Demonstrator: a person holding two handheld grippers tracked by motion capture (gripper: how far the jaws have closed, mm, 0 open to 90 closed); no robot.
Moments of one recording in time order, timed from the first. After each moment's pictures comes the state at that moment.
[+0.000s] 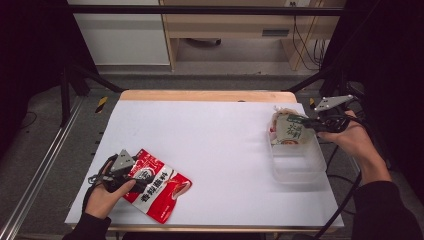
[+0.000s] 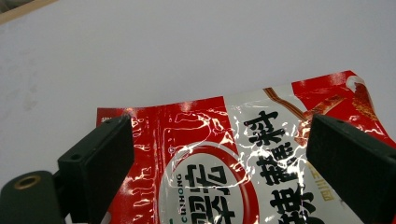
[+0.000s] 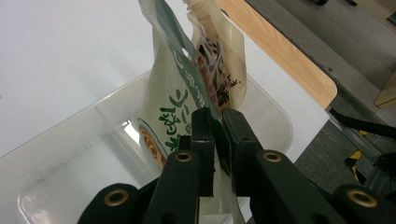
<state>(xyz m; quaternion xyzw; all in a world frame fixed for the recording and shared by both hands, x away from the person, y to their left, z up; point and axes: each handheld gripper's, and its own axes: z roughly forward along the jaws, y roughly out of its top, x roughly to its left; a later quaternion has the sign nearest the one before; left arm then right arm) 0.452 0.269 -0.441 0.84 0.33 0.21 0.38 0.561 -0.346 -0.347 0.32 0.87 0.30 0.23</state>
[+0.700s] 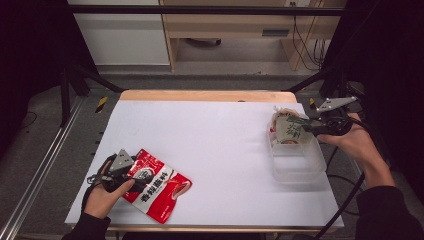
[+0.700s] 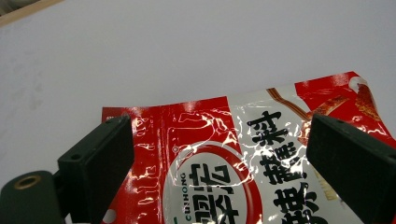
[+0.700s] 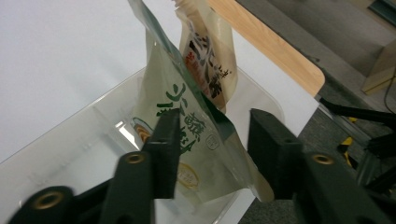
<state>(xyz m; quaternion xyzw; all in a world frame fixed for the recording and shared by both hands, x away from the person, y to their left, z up) 0.452 0.272 -0.440 0.83 0.34 0.21 0.38 0.552 -0.346 -0.345 0.35 0.85 0.29 0.25</state>
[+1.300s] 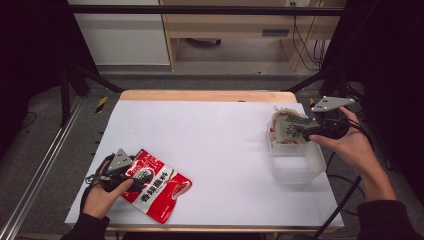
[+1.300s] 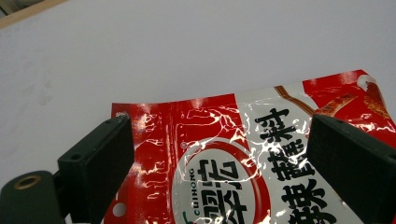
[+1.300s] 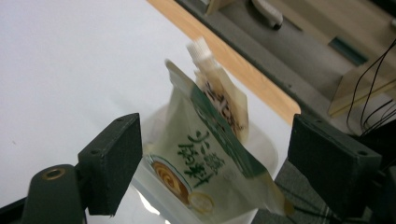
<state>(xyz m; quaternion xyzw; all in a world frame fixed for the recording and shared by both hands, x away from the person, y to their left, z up) 0.452 0.277 -0.440 0.83 0.34 0.22 0.38 0.520 -0.307 -0.313 0.33 0.83 0.31 0.32</state>
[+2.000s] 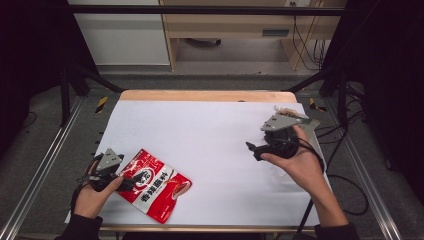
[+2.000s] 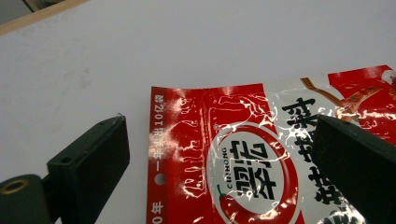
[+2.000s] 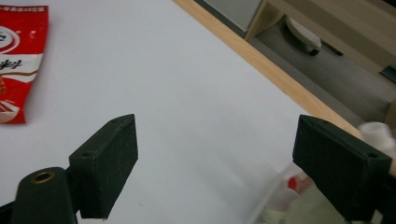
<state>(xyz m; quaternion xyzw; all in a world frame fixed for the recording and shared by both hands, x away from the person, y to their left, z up) 0.448 0.304 -0.434 0.82 0.37 0.23 0.38 0.479 -0.176 -0.336 0.30 0.84 0.36 0.28</state>
